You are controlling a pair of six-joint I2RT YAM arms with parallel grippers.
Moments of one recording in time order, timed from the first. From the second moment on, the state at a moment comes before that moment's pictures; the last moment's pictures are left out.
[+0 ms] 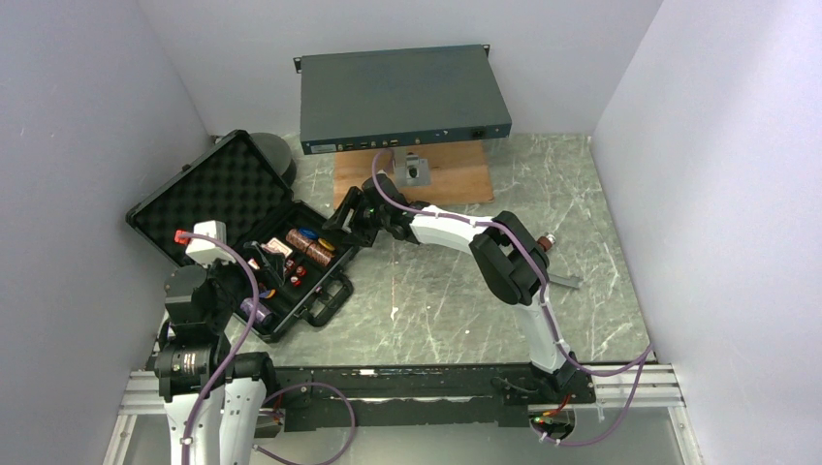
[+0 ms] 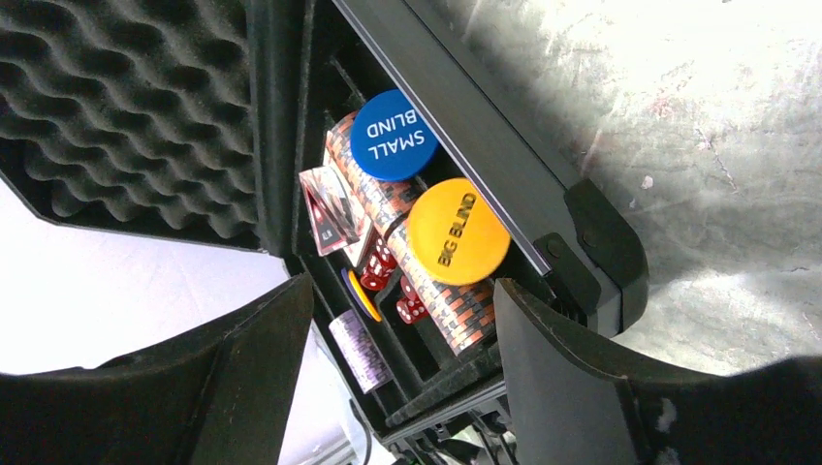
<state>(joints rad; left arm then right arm) 0.10 0.34 0.75 -0.70 0.18 -0.28 0.80 2.17 1.57 -0.01 -0.25 1.22</state>
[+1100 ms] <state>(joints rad) 0.14 0.34 0.75 -0.72 0.16 -0.28 0.80 1.98 1.39 0.04 -0.21 1.19</state>
